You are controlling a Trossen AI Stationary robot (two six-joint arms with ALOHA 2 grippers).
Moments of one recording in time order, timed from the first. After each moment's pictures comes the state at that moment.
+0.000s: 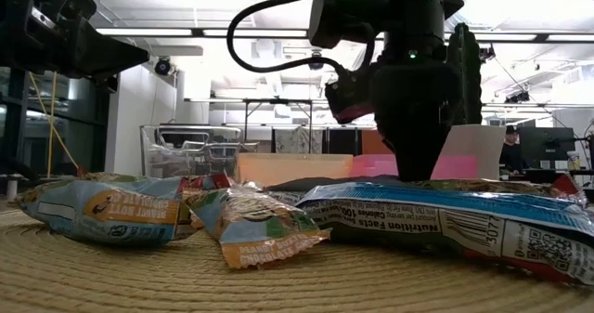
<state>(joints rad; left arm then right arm) -0.20 0.05 0.01 0.05 -0.30 -0.06 0.19 1.96 1.29 -0.77 -0.07 0.58</state>
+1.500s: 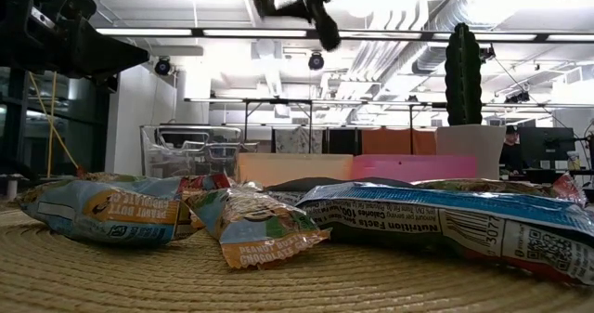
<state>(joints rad) -0.20 0.05 0.01 0.05 -0.30 -0.06 -0.11 1.64 1.29 0.10 0.10 0.76</state>
